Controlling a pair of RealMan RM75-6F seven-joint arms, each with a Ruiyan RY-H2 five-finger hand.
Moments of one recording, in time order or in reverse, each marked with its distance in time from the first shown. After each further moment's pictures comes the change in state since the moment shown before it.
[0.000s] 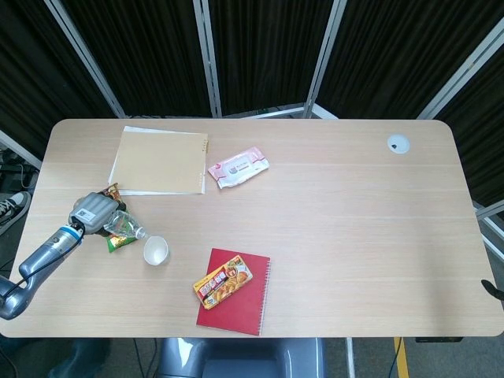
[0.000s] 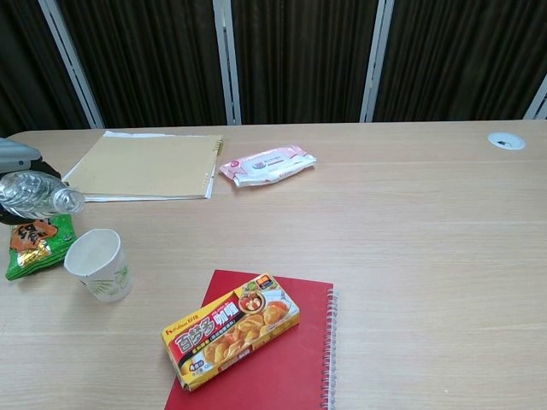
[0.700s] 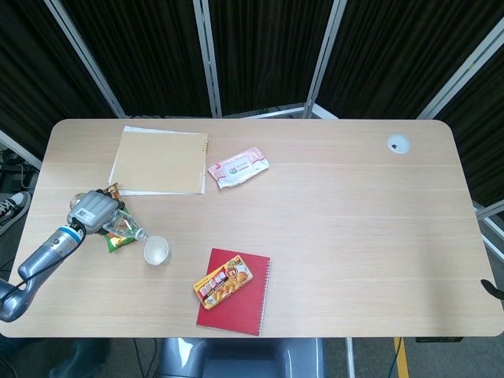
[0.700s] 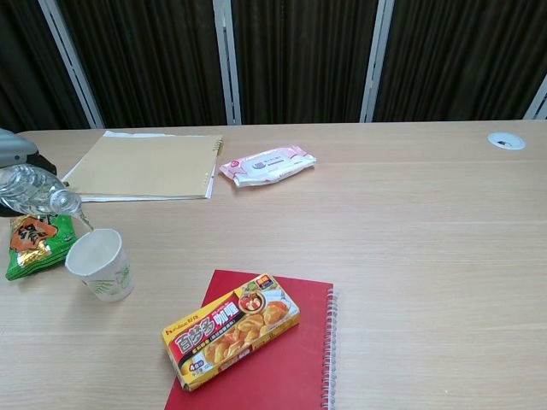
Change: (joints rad) left arm 0.014 0.019 -0.015 -0.030 -0.023 0.039 0.158; right arm 0.002 -0.001 0.000 0.003 0.003 -0.006 -0.001
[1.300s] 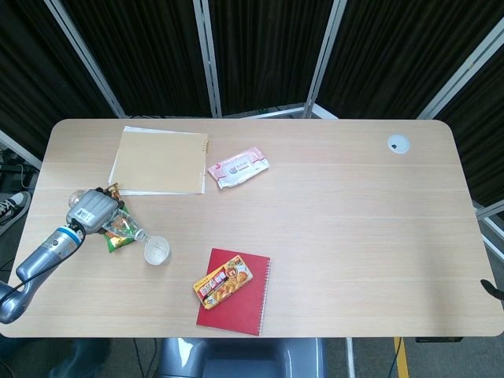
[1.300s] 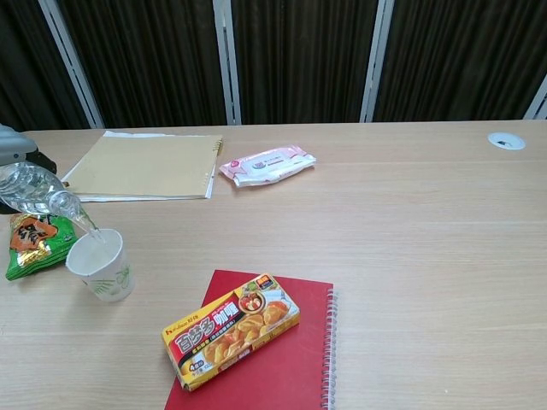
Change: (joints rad) left arm 0.006 -0.001 0.002 0.000 0.018 0.035 0.038; right arm 0.000 0.000 0.000 -0.002 -0.002 0.001 -0.004
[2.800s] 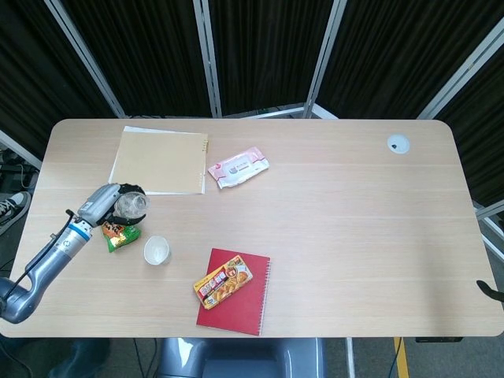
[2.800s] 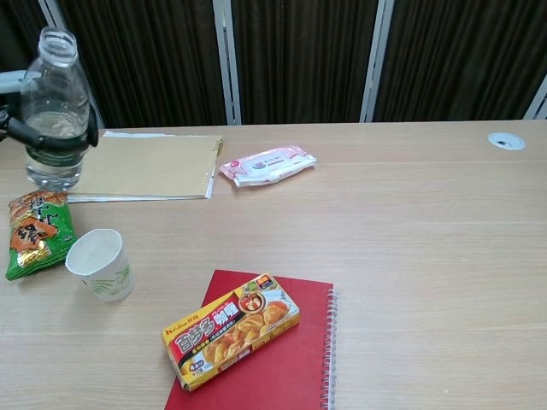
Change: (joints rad) left arm -0.014 0.020 -0.089 -0.156 -0.024 0.124 -0.882; right arm 0.007 -0.007 -0.005 -0.007 0.001 -0.016 -0.020
